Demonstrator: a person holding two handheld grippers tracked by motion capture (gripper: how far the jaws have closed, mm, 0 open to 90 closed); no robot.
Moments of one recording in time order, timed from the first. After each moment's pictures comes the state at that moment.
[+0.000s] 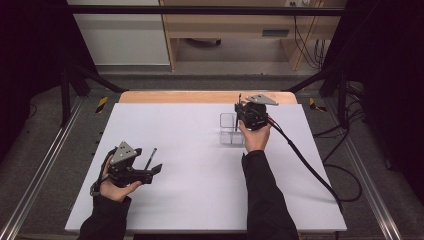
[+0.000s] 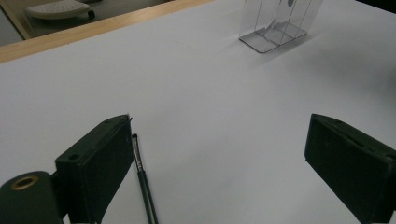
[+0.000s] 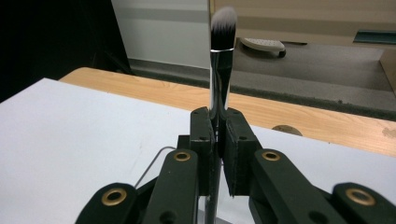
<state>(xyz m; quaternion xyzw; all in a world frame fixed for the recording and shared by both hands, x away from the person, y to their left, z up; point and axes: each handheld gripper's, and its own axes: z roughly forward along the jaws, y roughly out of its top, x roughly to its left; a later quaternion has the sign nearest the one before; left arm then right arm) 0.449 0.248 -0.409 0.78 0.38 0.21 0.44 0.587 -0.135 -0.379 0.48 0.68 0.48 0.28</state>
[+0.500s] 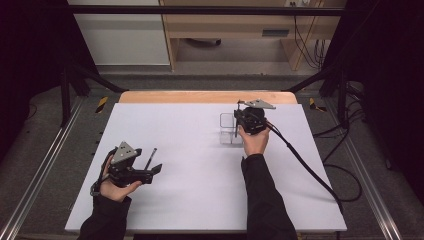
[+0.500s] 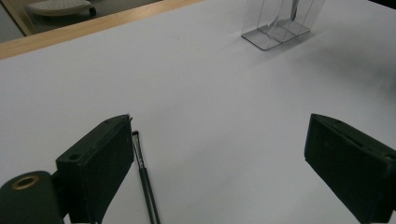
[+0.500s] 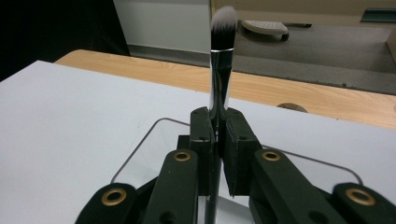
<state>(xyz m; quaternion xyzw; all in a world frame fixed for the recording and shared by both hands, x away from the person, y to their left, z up) 0.449 0.248 -0.410 0.78 0.38 0.21 0.44 0.587 -0.134 -0.398 0.49 0.69 0.47 0.27</state>
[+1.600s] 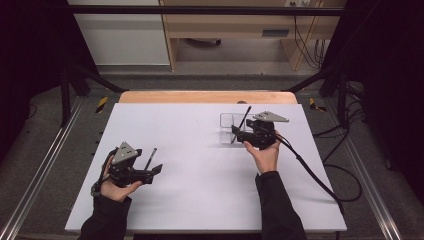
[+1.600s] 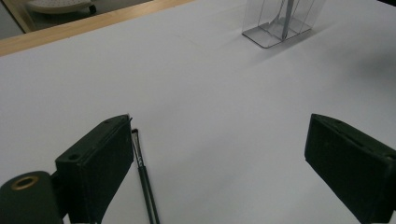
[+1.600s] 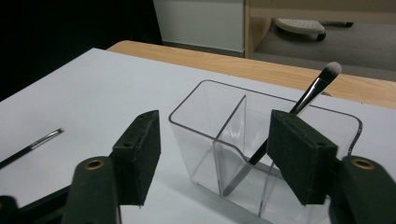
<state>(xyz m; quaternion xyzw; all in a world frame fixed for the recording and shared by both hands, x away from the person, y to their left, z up) 0.450 0.247 -0.412 0.78 0.39 0.21 0.44 0.535 -0.156 -0.392 0.45 0.71 0.50 0.22</state>
